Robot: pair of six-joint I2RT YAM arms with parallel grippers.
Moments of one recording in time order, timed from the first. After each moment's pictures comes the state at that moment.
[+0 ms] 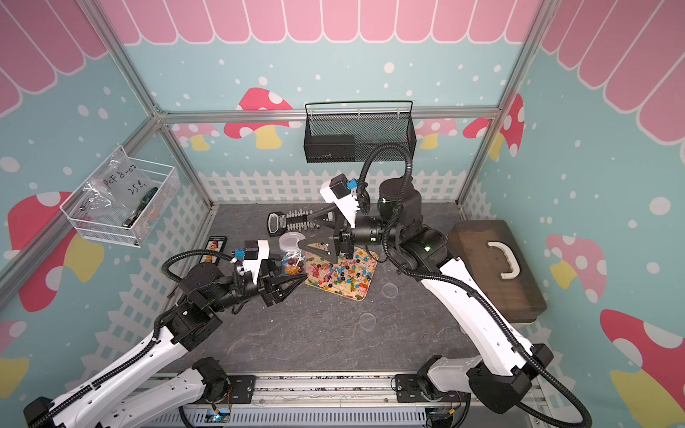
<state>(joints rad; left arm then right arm) -0.66 0.82 0.73 0.15 0.49 -0.20 0.64 1.30 1.63 -0.47 -0.80 0.15</state>
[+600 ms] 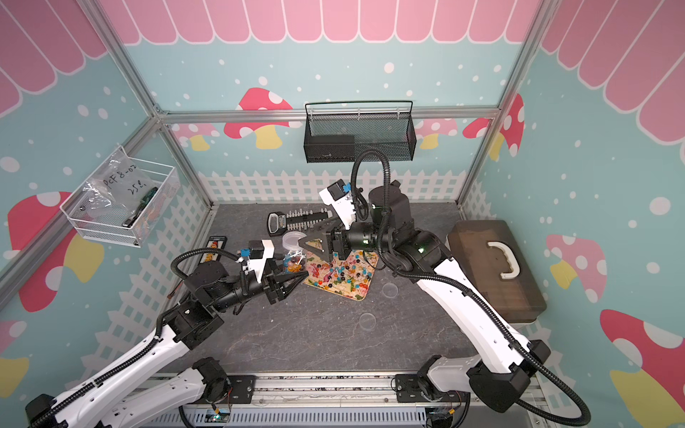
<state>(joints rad) -0.66 0.84 0.73 0.11 0.44 -0.15 0.68 1.31 1.60 -0.57 -0.64 0.26</state>
